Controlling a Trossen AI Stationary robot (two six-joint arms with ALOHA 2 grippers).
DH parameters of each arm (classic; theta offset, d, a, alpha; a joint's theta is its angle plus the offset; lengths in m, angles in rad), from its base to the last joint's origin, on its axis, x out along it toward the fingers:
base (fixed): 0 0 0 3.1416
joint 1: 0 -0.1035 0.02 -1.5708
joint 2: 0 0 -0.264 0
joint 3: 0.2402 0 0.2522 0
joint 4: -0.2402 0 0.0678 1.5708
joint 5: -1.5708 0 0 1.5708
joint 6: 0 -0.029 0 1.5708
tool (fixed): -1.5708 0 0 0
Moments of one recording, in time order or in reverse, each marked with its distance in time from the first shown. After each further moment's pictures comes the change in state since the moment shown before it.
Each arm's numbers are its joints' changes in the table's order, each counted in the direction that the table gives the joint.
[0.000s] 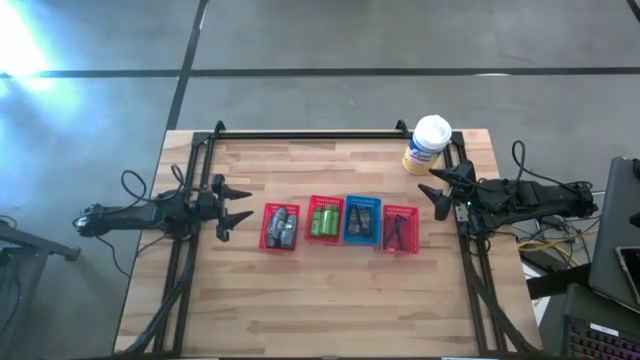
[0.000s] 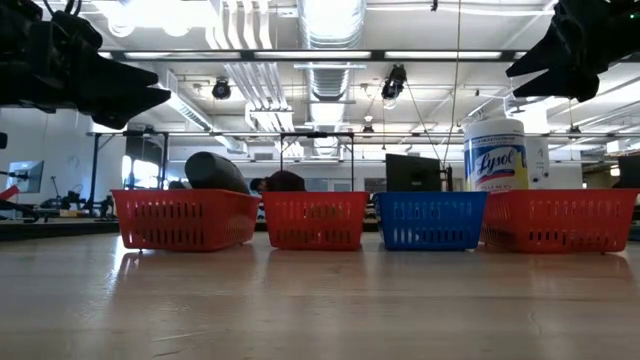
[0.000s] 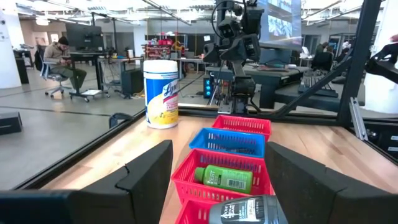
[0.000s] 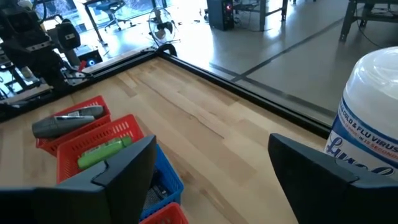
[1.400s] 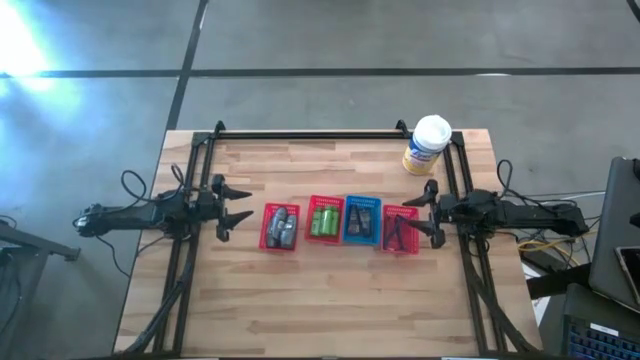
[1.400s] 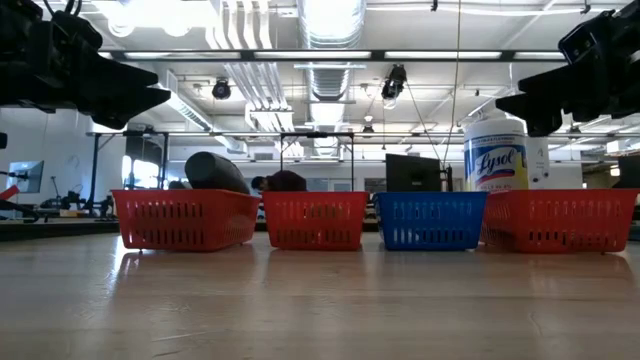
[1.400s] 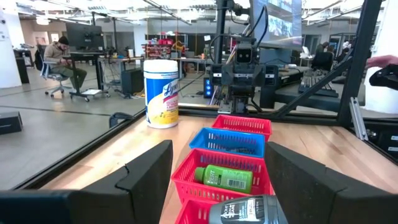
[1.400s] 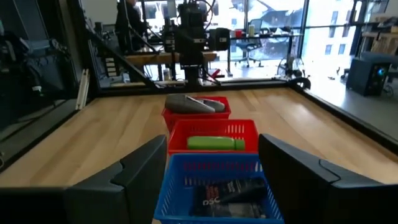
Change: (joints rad) left arm 0.000 0.000 0.002 0.000 -0.001 0.000; right arm 0.155 0.227 -0.472 0.604 -0.689 0.385
